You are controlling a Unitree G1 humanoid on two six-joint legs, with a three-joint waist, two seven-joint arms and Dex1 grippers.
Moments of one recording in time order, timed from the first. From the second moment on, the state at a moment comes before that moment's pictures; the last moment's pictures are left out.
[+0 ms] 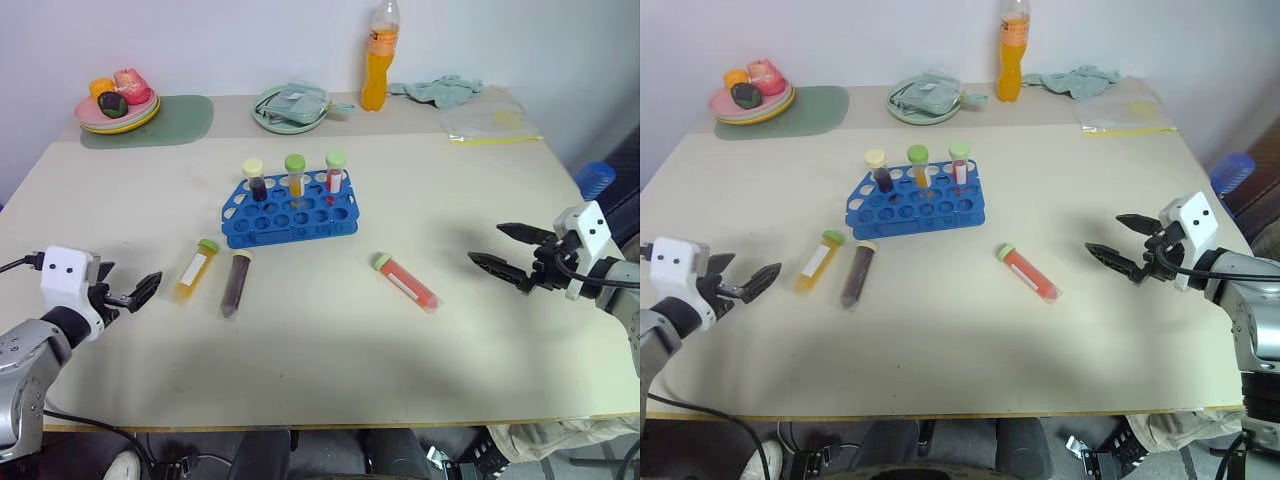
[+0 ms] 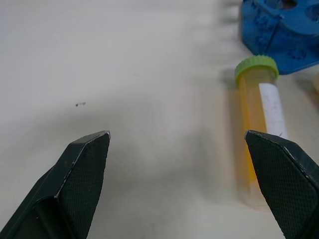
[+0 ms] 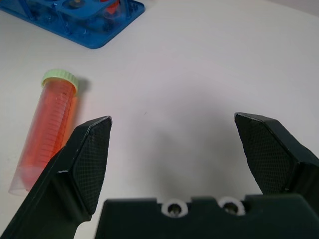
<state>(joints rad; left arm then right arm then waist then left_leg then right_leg) 0.11 0.66 0.53 -0.33 -0.45 0.65 -0.51 -0.19 -0.86 -0.31 0.00 0.40 0.43 0.97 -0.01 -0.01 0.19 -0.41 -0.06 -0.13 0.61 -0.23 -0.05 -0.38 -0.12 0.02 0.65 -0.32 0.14</state>
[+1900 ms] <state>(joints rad) -0.08 0.55 -0.17 -0.40 -0.36 0.40 -0.78 -0.92 -0.72 0.32 -0.09 0.78 1.61 0.34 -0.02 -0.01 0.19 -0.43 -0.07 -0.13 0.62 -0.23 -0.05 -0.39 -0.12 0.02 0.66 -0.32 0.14</state>
